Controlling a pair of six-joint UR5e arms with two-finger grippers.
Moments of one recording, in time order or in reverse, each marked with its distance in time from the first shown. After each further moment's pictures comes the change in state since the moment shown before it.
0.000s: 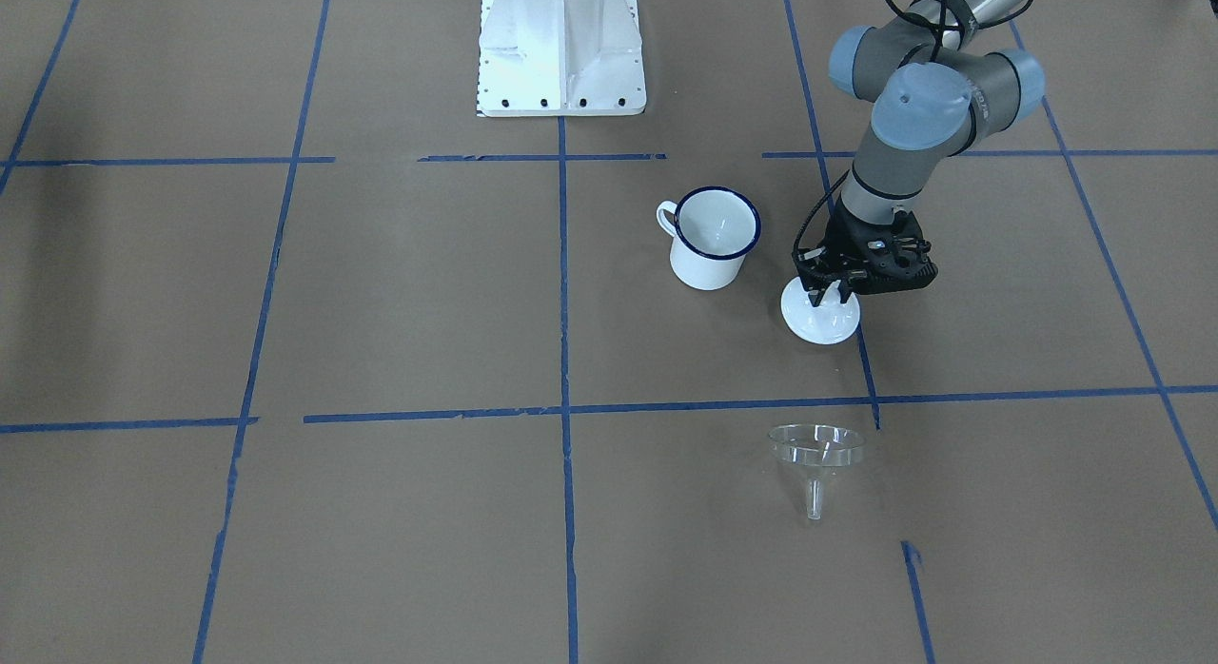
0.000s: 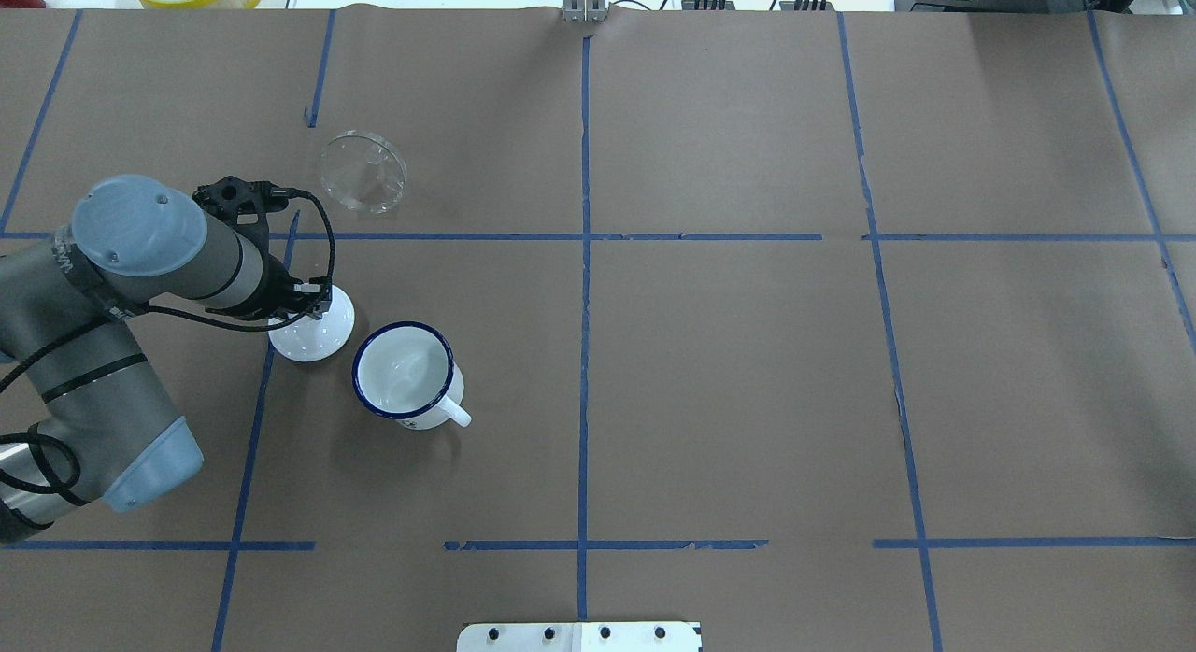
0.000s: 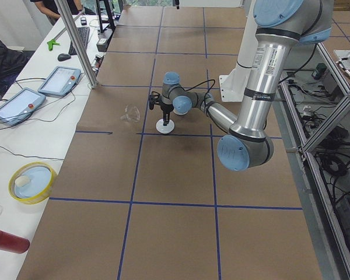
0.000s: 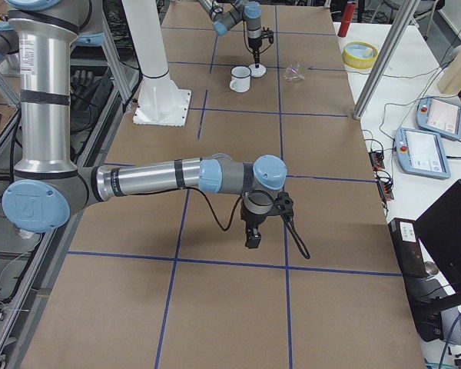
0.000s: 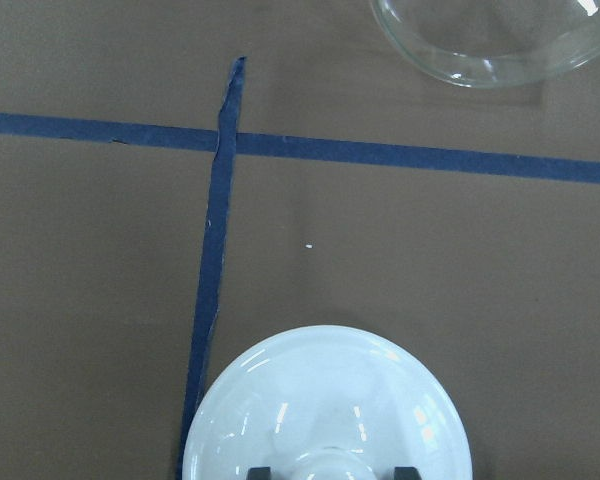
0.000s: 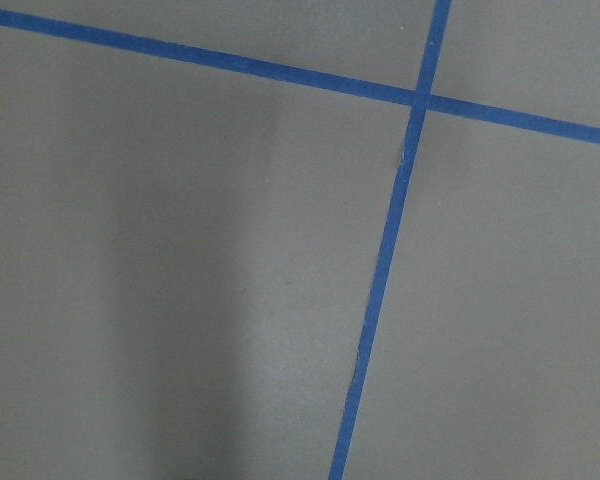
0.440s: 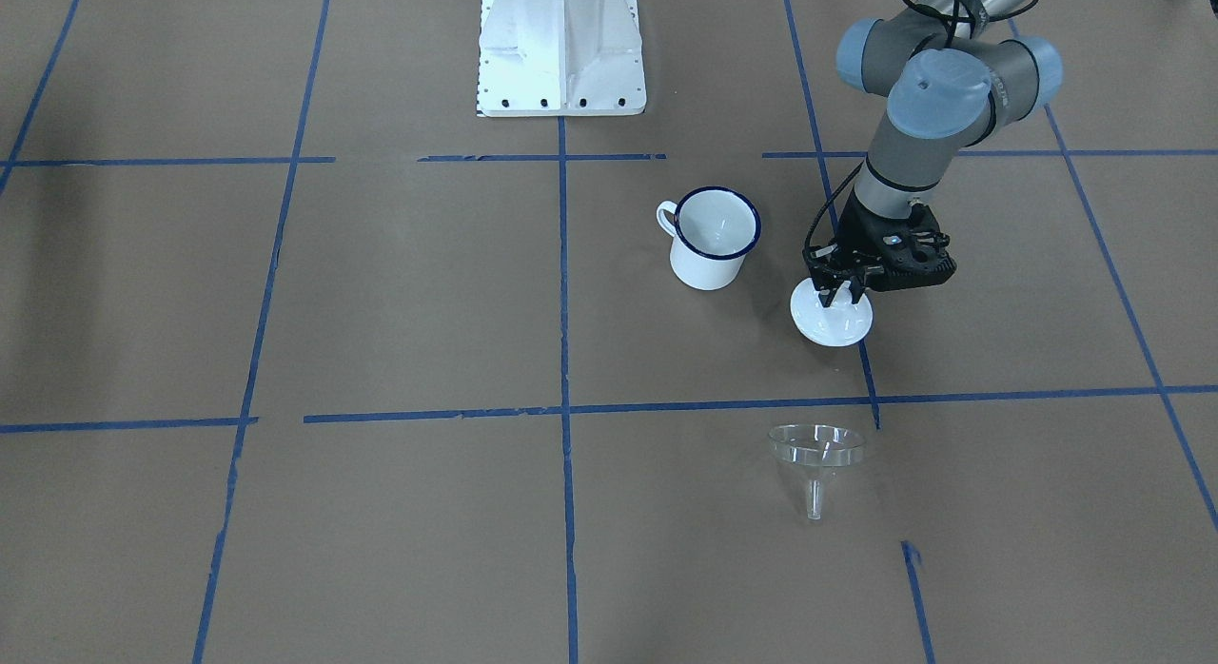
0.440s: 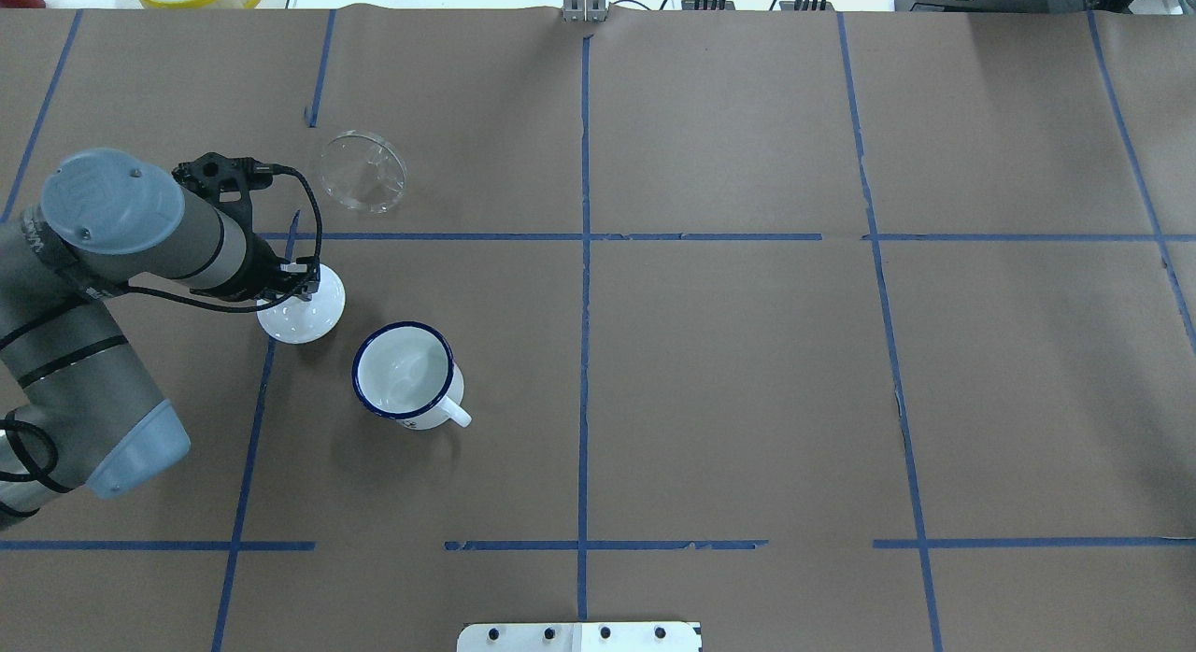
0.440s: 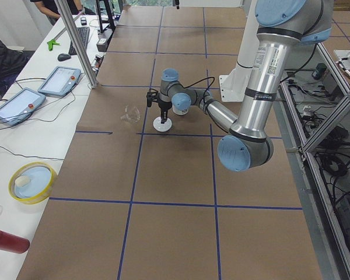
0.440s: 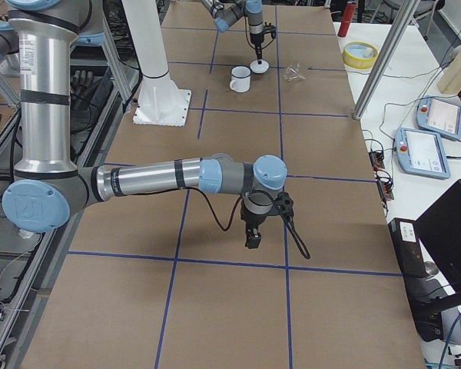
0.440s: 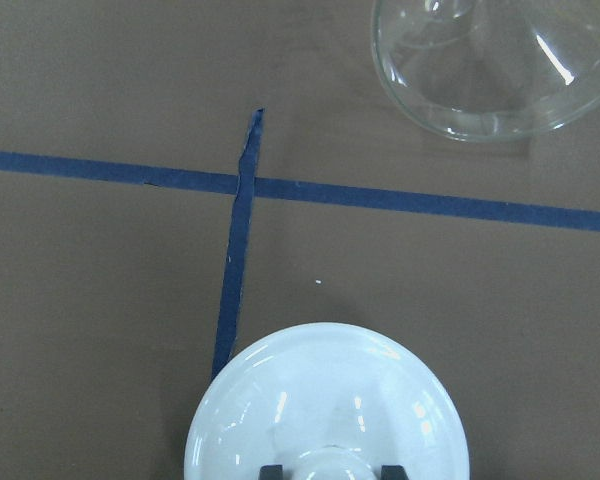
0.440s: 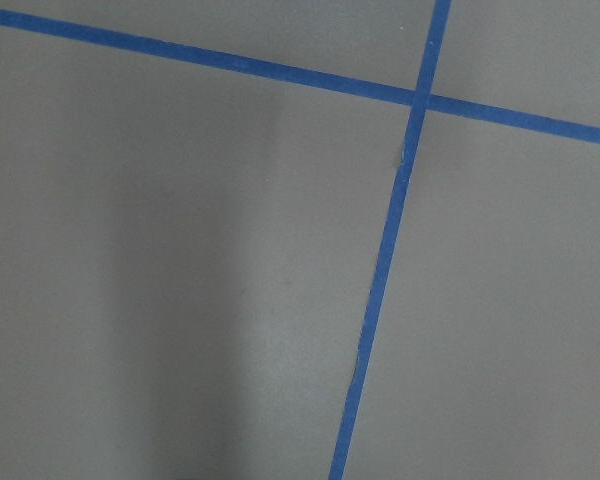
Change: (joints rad) left arm -0.042 0.000 -0.050 0.049 -0.006 0.031; right arm 0.000 0.000 0.000 0.000 0.000 0.000
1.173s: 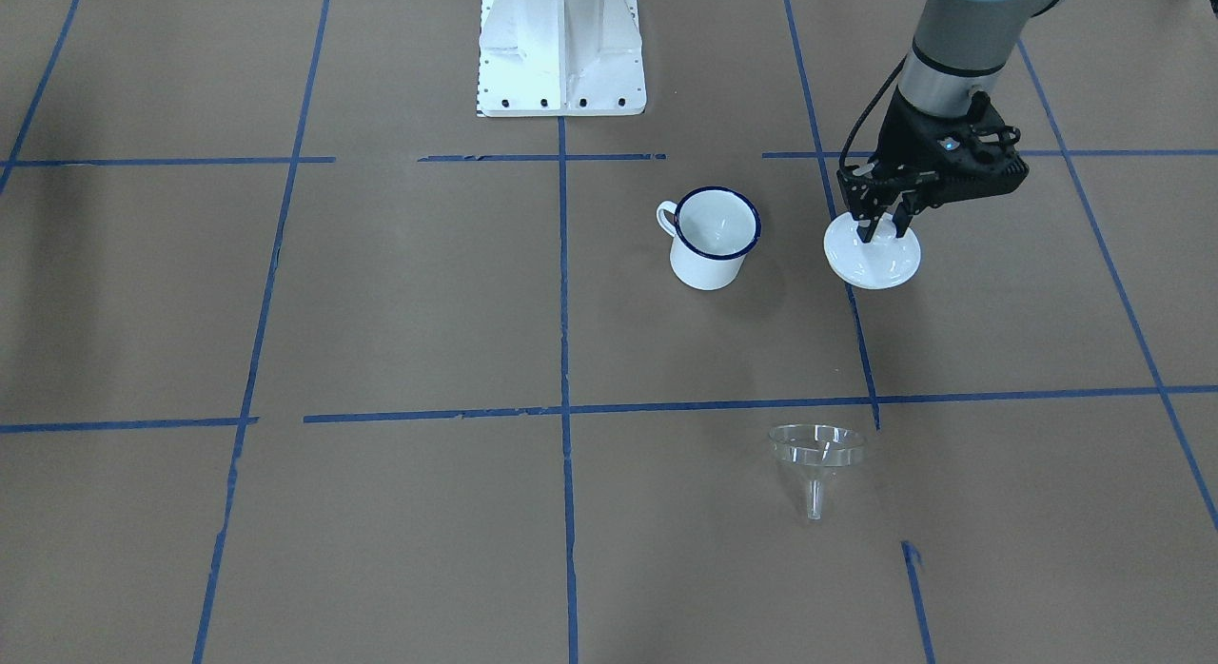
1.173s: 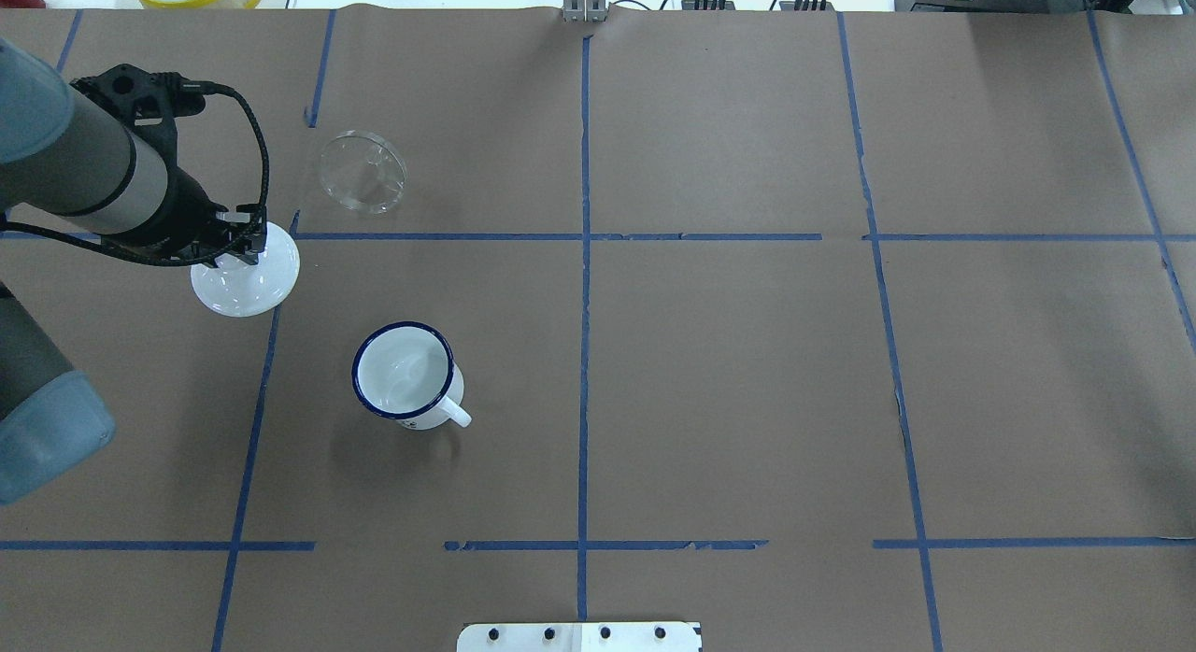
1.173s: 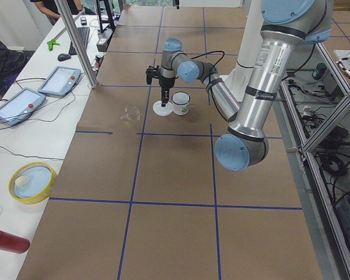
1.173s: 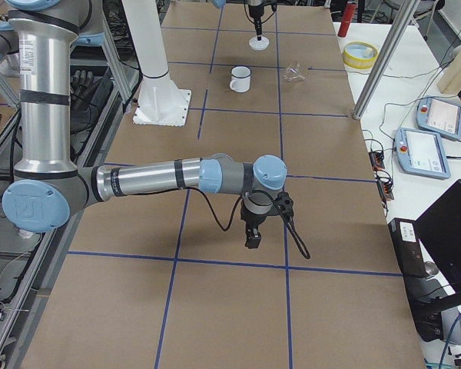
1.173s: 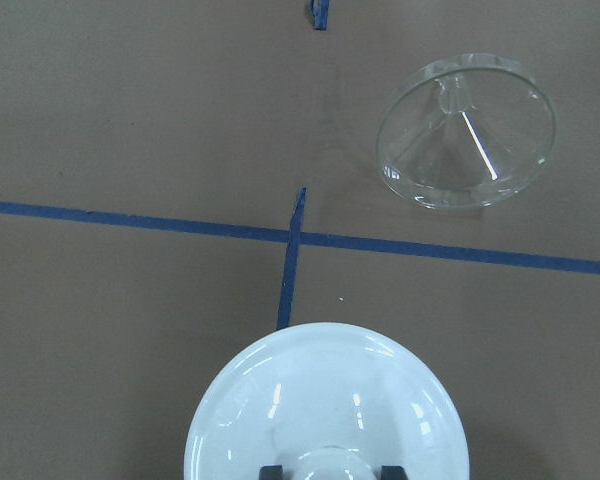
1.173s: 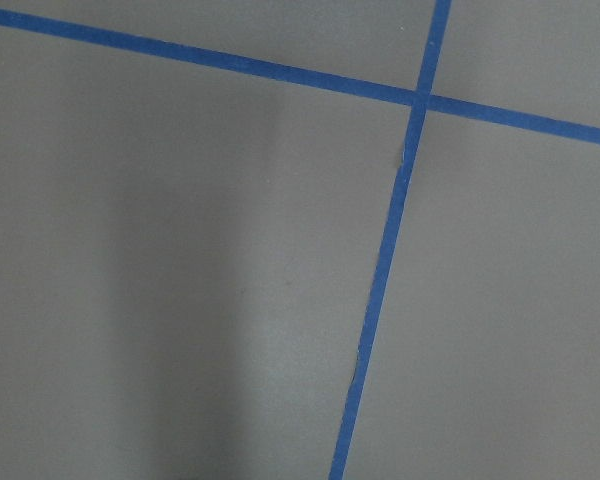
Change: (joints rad) left arm -0.087 -0.074 -0.308 0.452 -0.055 0.050; right arm 0.000 0.000 0.000 0.000 0.000 0.000
